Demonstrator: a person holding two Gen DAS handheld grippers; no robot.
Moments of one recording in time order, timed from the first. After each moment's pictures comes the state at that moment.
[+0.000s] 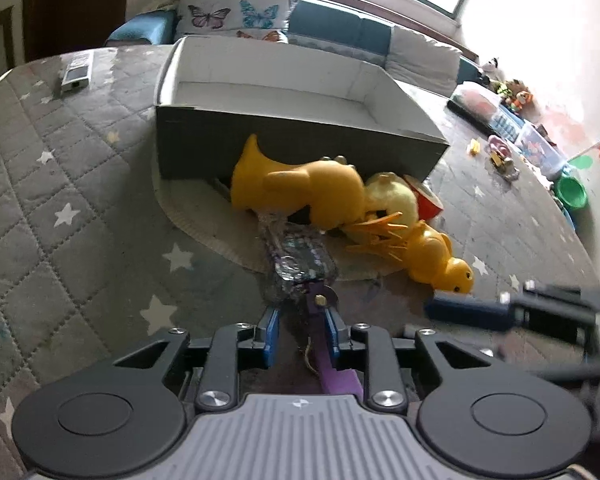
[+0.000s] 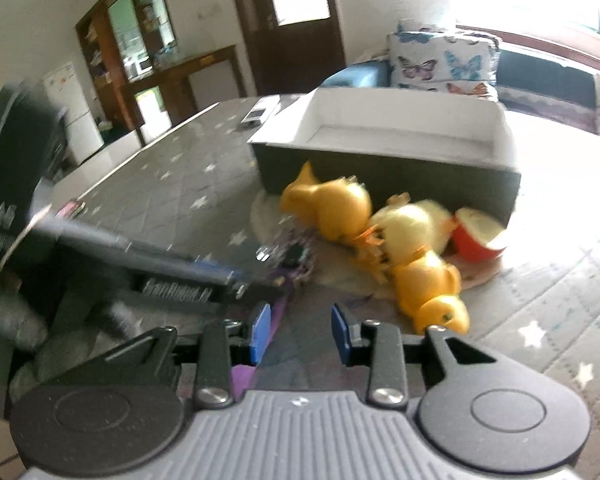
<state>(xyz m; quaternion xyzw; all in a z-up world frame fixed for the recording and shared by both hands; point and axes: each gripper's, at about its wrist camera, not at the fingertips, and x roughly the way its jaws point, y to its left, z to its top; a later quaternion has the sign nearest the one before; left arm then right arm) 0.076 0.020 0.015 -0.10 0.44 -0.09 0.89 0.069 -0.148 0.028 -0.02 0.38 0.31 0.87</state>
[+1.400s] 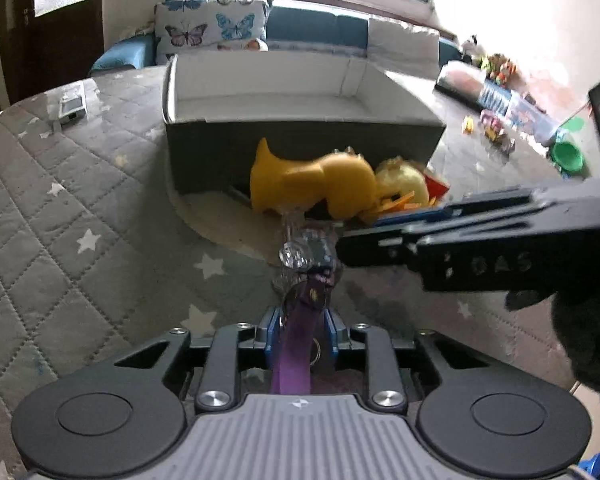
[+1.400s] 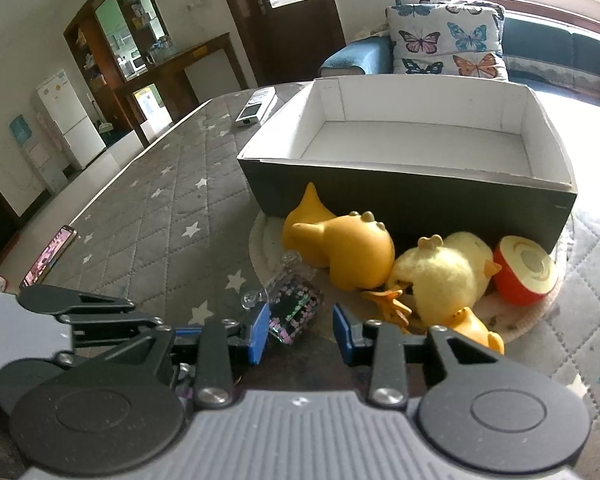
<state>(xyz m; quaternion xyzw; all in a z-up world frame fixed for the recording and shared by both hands) 0.068 0.032 0.012 -0.03 0.44 -0.10 0.89 0.127 -0.111 0.024 0.00 0.42 0.33 0.85</state>
